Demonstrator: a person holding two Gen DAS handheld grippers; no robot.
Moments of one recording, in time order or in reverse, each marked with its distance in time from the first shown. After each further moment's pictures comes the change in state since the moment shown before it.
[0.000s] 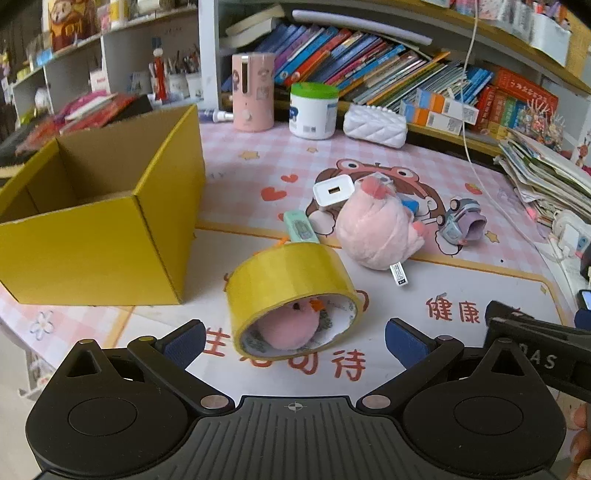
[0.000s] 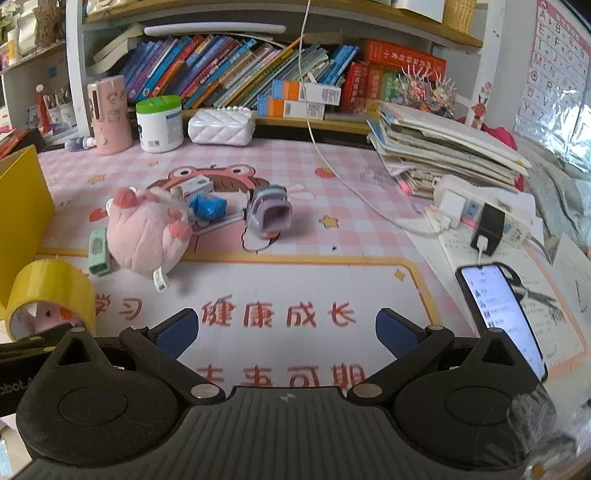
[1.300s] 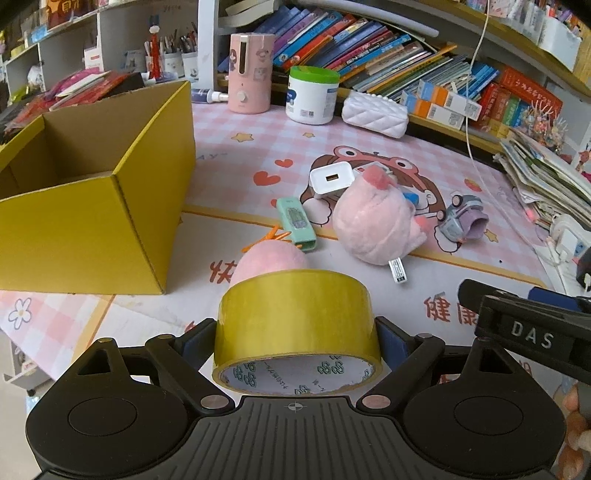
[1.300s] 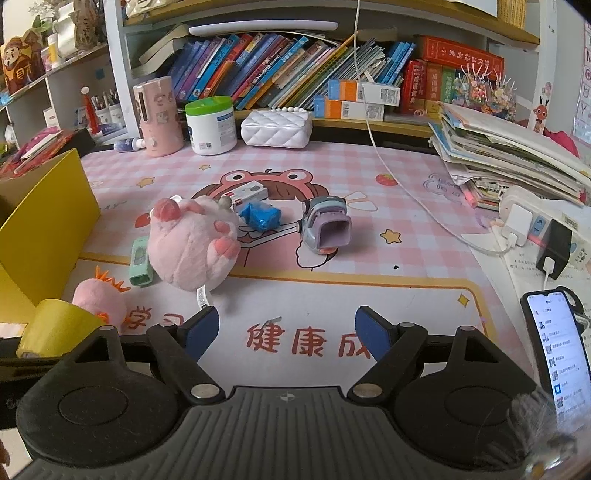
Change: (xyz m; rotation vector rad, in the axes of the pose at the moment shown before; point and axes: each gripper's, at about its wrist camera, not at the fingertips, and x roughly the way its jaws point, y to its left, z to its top) left arm 0.014 0.005 0.001 -0.041 0.040 -0.048; right arm 0.021 0.004 0.013 -0.028 0.017 0.202
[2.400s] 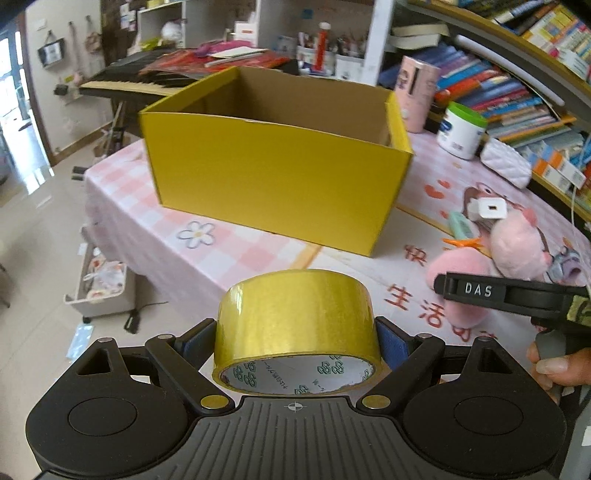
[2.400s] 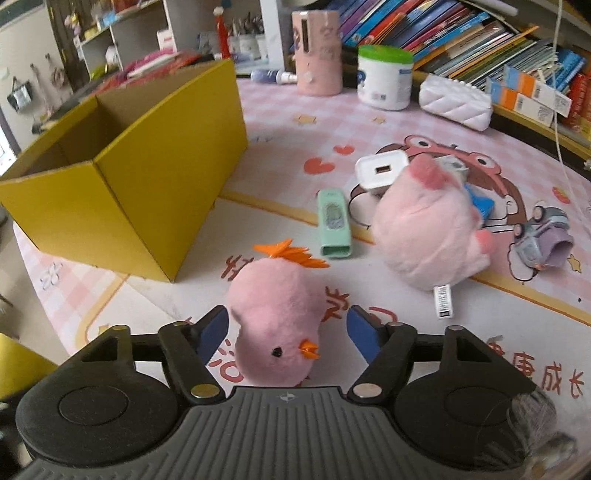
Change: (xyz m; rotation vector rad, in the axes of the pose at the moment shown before) left arm -0.065 0.114 -0.048 -0.283 -0.029 0.251; right arm 0.056 0.133 0.001 -0.237 0.174 0.280
